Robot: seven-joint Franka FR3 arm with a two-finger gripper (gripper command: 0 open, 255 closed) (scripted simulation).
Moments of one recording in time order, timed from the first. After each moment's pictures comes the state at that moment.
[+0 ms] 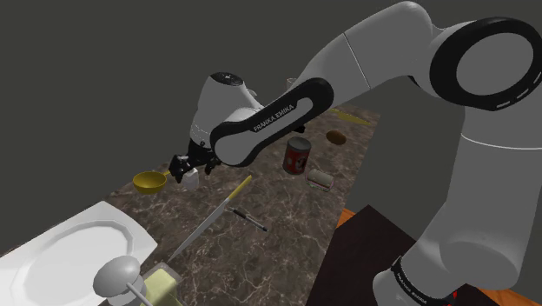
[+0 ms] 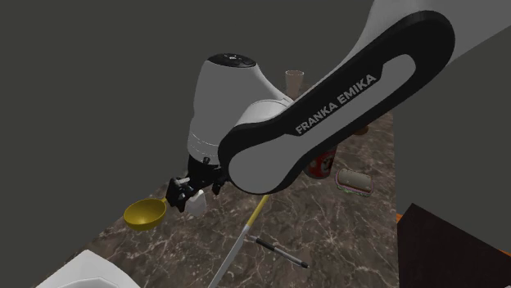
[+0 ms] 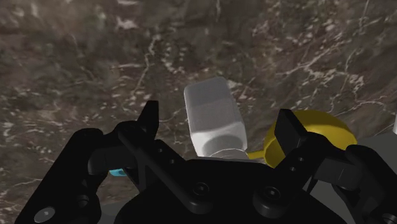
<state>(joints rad) 0.19 0.35 0.37 -2.01 -0.16 2.65 0.58</state>
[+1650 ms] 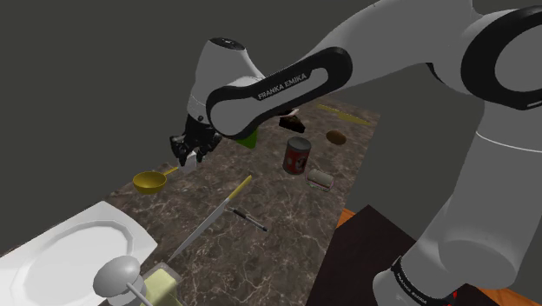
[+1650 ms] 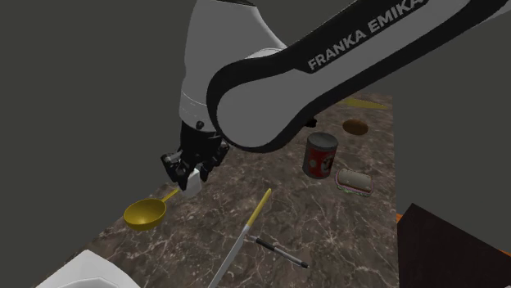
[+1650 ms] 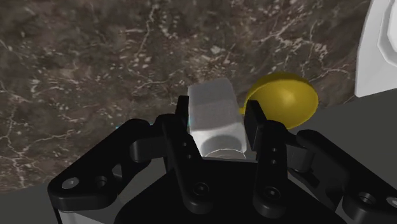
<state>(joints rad) 0.17 0.25 0.41 -1.96 -0.09 2.50 0.54</state>
